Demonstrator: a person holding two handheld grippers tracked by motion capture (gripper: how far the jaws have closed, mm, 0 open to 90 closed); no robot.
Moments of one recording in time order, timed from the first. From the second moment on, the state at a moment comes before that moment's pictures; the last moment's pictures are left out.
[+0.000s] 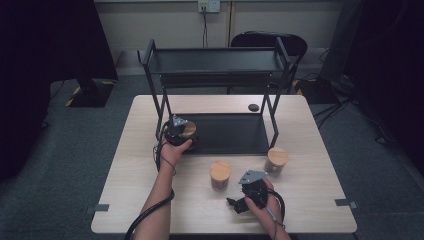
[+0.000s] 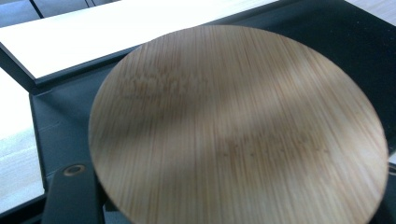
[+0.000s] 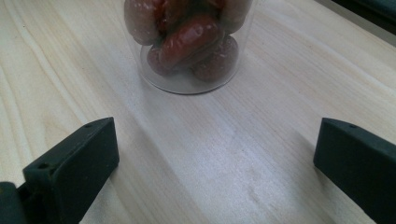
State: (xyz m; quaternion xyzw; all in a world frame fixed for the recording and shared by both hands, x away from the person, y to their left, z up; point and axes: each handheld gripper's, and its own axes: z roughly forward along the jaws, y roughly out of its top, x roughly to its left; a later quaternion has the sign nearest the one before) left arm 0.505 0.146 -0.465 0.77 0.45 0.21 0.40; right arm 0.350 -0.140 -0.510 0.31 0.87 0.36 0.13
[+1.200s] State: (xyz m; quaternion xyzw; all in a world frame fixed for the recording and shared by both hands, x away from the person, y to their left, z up) left arm 0.528 0.134 -0.476 0.76 0.47 0.23 0.39; right arm 0.350 -0.140 -0.510 0.31 0.87 0.36 0.13
